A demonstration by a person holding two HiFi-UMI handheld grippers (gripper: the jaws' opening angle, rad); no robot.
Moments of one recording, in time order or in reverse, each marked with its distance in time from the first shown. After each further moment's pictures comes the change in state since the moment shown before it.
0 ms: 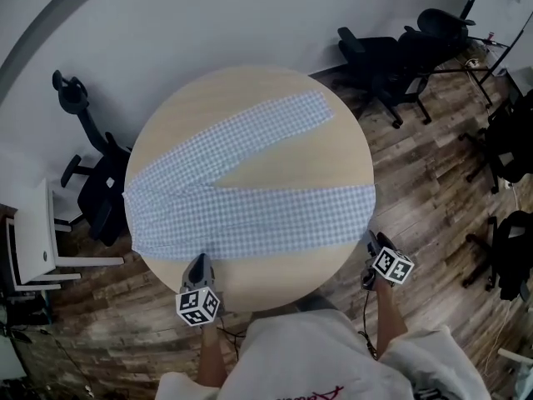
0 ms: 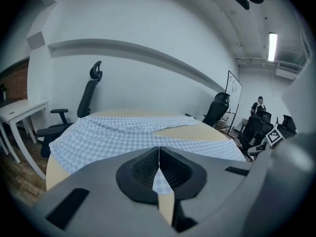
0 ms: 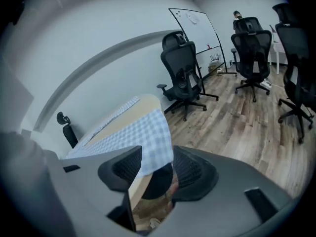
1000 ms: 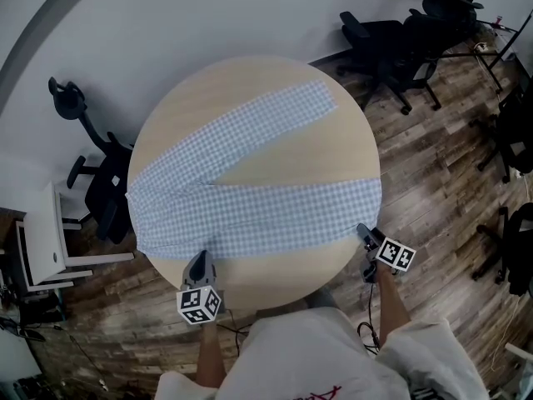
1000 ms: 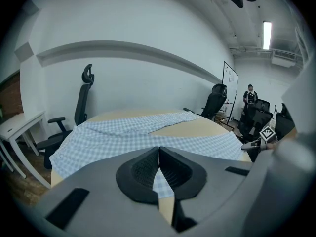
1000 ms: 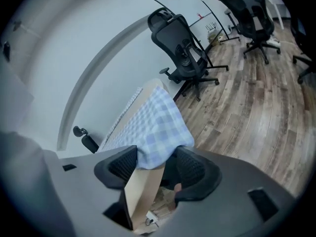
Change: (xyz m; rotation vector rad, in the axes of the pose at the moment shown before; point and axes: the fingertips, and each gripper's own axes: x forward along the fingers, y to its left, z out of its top) left arm 0.012 -0.011 0.015 0.099 0.051 0.002; right arm 0.048 0.010 -0.026 0.197 0.122 0.212
